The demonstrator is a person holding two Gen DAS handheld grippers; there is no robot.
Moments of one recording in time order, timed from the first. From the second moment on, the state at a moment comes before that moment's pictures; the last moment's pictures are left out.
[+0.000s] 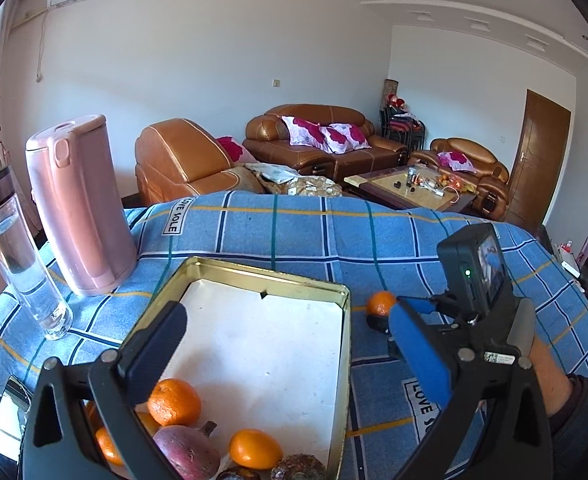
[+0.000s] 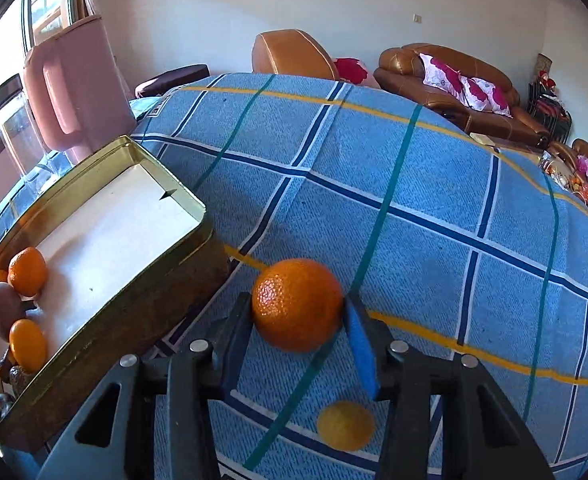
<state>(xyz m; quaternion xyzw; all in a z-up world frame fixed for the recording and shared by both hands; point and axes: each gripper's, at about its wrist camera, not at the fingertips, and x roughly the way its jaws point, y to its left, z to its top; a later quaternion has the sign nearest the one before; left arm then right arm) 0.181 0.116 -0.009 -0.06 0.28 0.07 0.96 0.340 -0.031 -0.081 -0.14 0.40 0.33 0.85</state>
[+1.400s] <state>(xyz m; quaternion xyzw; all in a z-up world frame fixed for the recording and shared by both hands) 0.297 -0.025 -0.118 -0.06 0.42 -0.06 0.90 0.327 -0.188 -0.070 -0.04 0.35 0.19 0.92</state>
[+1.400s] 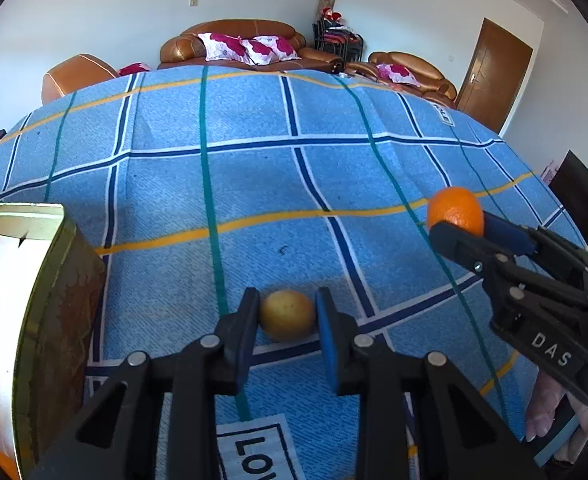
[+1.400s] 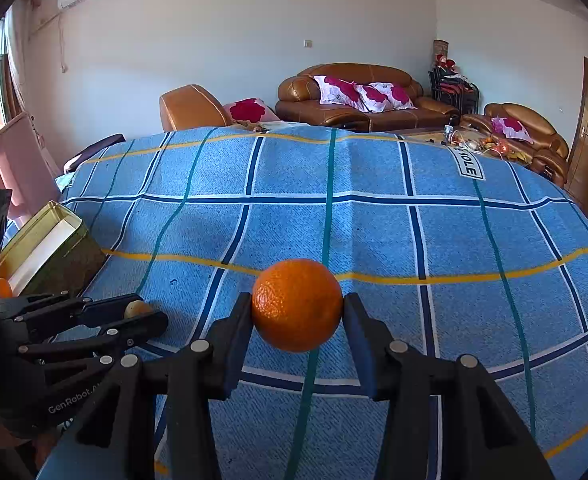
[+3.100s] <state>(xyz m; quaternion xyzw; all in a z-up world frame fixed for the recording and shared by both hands) 0.226 -0.029 -0.069 -0.01 0.25 -0.04 0.97 0.266 -0.178 -0.043 -0.07 0.21 0.18 0.96</state>
